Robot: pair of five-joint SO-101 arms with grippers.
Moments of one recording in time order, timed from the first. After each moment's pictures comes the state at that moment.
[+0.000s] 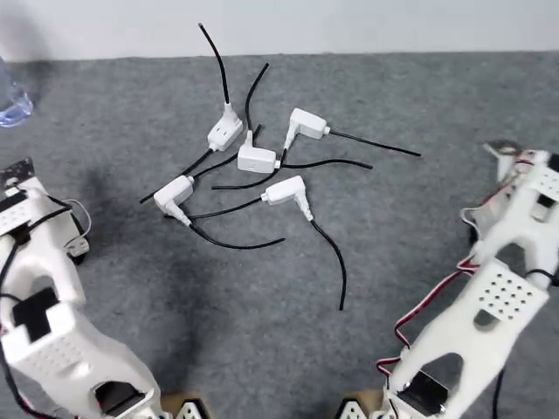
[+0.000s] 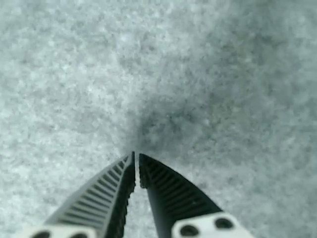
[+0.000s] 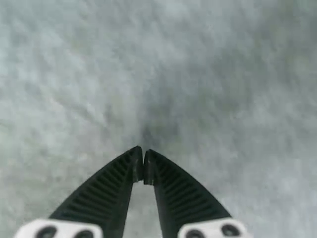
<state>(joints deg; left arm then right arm) -38.2 17.5 15.3 66.9 3.6 33.6 50.0 -44.2 95.9 39.1</state>
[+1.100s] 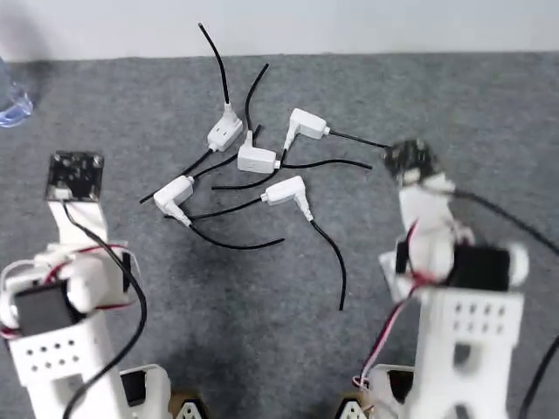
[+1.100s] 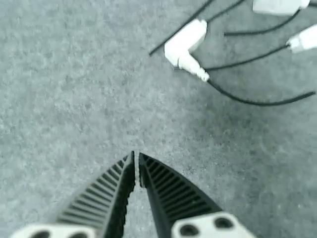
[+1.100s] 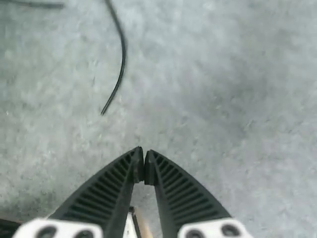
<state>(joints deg) -18.8 -53.6 36.2 91.7 -8.3 2.9 -47.9 27.1 100.1 23.5</state>
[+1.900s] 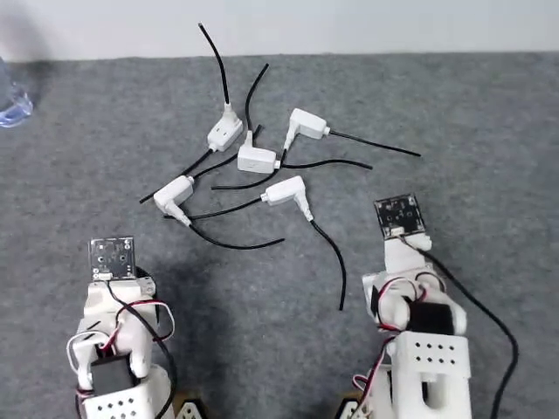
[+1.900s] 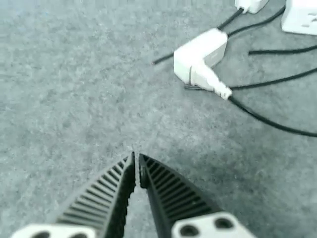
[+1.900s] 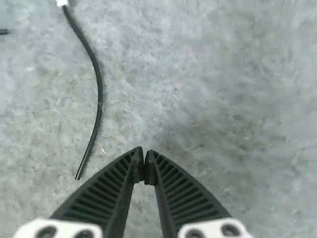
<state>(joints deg) -18.8 -103.1 96.7 61.6 -4.4 2.5 -63.2 75.8 55.6 13.0</state>
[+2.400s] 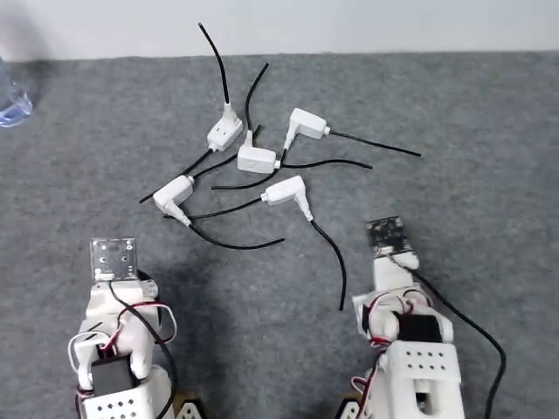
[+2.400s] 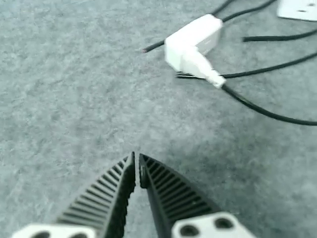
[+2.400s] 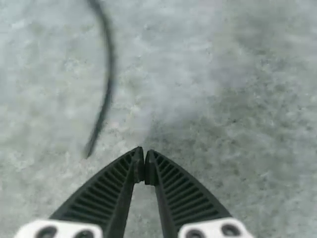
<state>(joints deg) -17.5 -103.1 96.8 63.6 -3.9 -1.1 -67.4 84.6 57.1 12.2</state>
